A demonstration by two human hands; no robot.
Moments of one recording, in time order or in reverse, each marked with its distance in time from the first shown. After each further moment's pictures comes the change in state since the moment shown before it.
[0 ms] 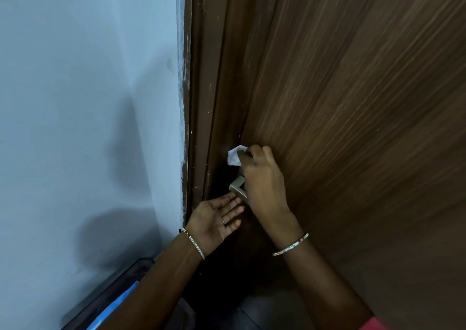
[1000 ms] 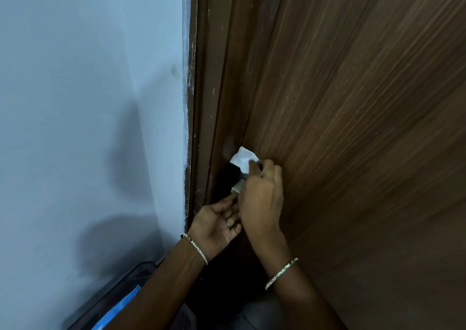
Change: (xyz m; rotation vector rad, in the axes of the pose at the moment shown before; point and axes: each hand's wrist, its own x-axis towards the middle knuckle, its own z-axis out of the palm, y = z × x) left_hand -0.002 -0.005 -0.002 -0.088 -0.103 0.007; right_hand -0.020 -0.027 0.001 0.033 0.001 0.354
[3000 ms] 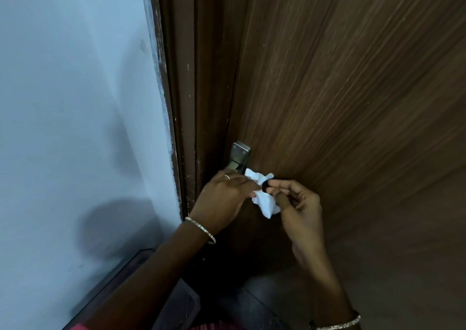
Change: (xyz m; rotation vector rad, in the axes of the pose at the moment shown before) left_hand 0.009 0.001 0.016 2.087 -0.118 1.277; right_hand -0.049 0.093 -0.020 0.971 -0.161 0.518
